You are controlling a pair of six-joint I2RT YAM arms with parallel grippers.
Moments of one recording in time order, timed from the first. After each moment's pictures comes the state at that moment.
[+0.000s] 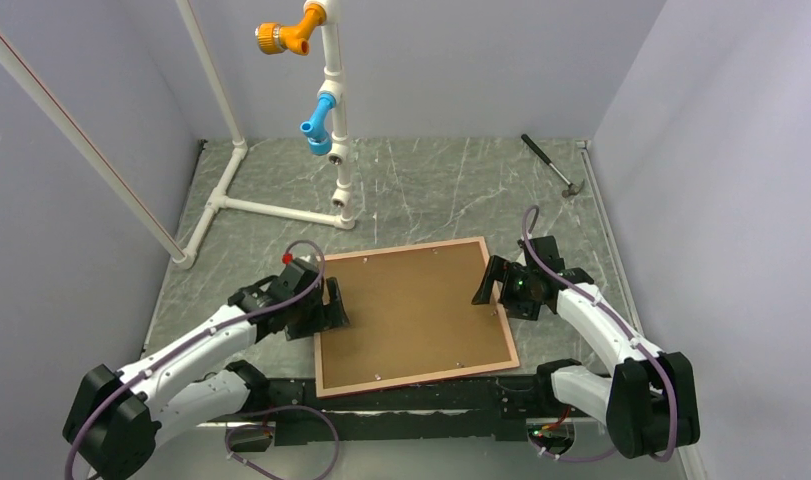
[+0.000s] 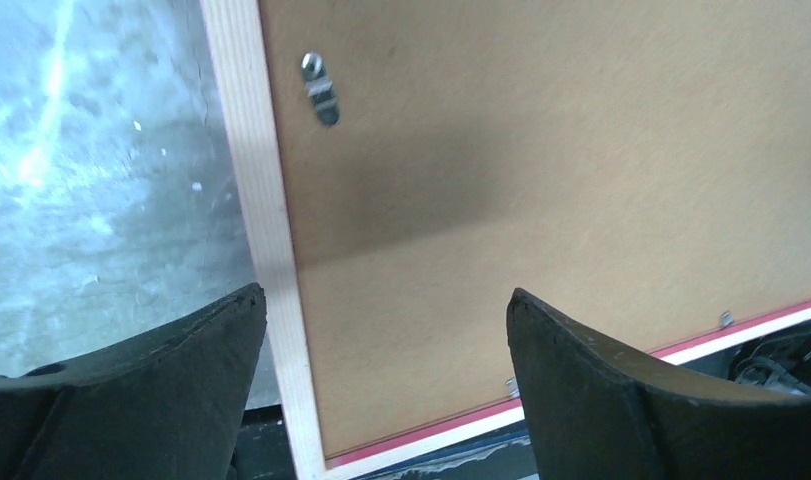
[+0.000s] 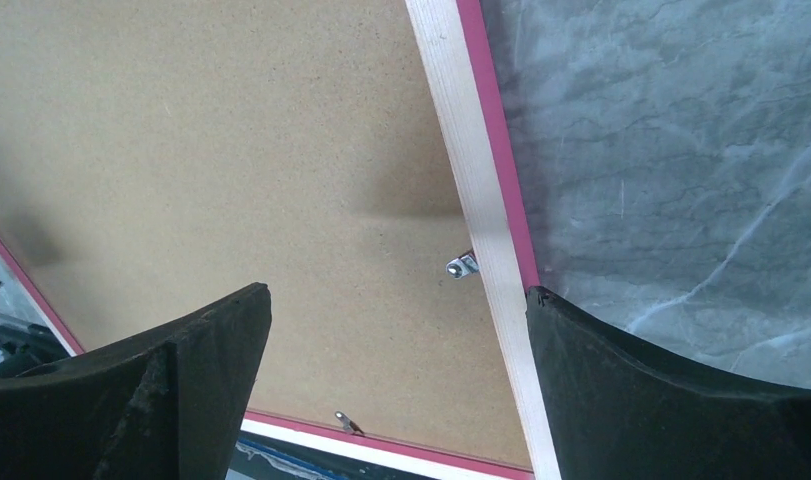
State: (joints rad) left arm -0.63 0.94 0.51 -0.63 0.02 -0.86; right arm 0.19 1.08 0.56 -0.57 -0.26 0.51
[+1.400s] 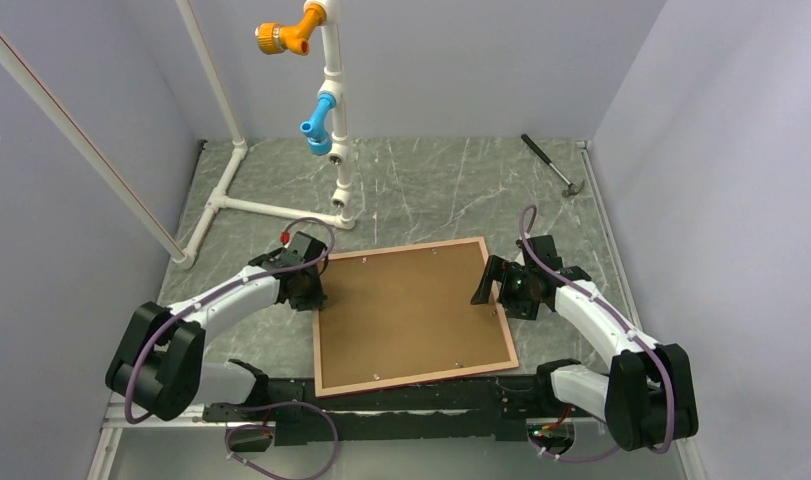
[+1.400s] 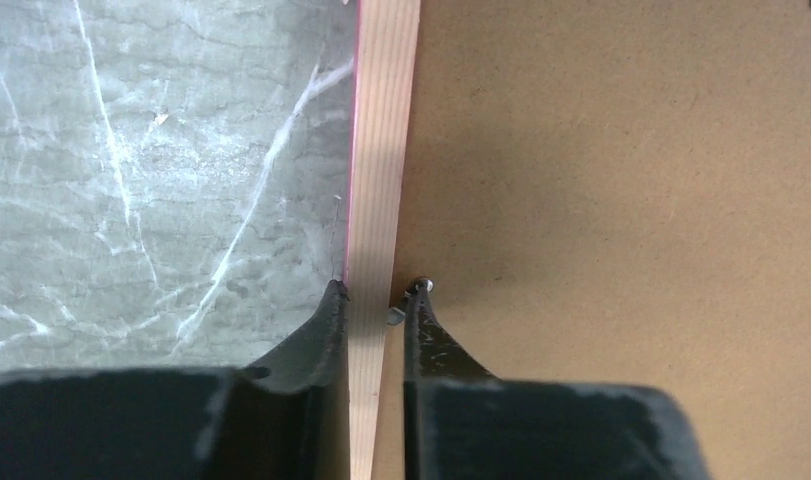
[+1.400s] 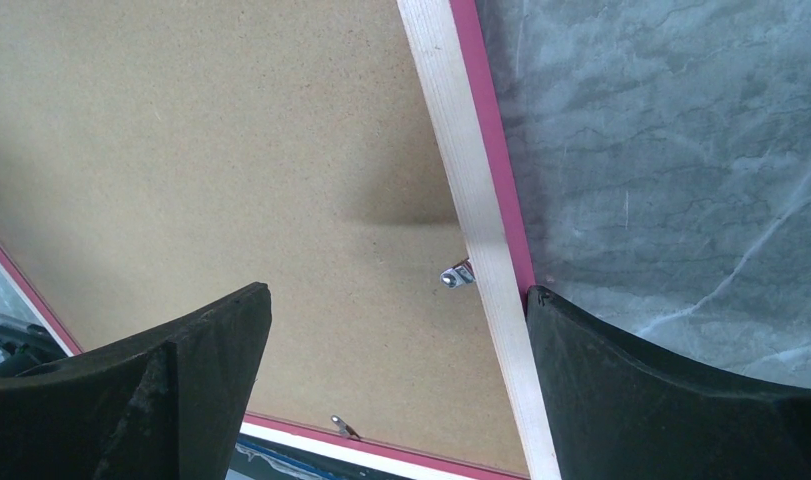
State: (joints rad) left arm -0.47 1.31 0.67 -0.54 -0.12 -0.71; right arm 0.19 1.12 0.56 -0.54 -0.27 0.51
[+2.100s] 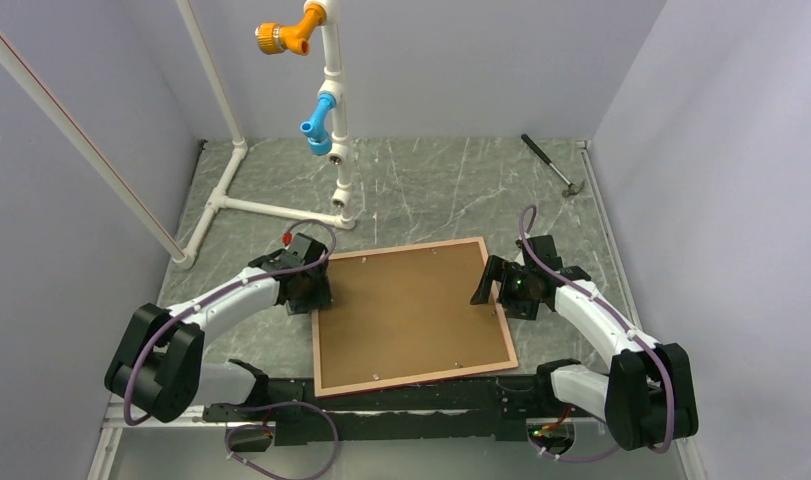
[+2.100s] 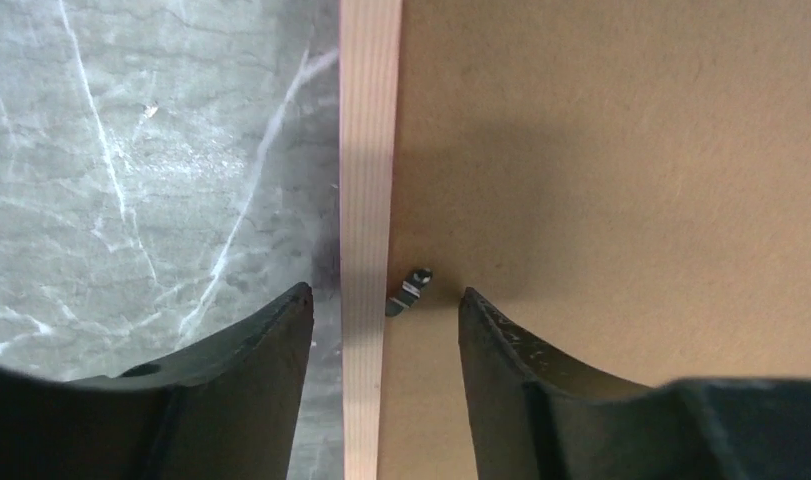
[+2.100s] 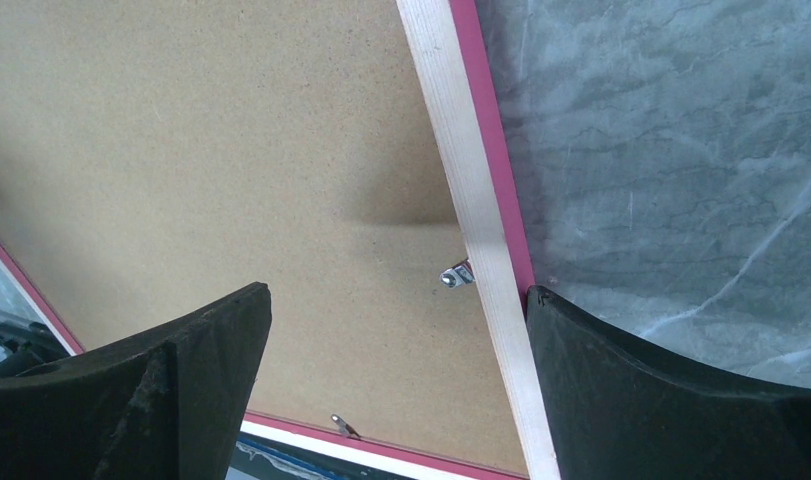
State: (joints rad) left arm -0.46 1.30 0.66 -0.54 -0.11 -0.68; right arm 0.19 1.13 0.56 -0.54 -0.27 0.51
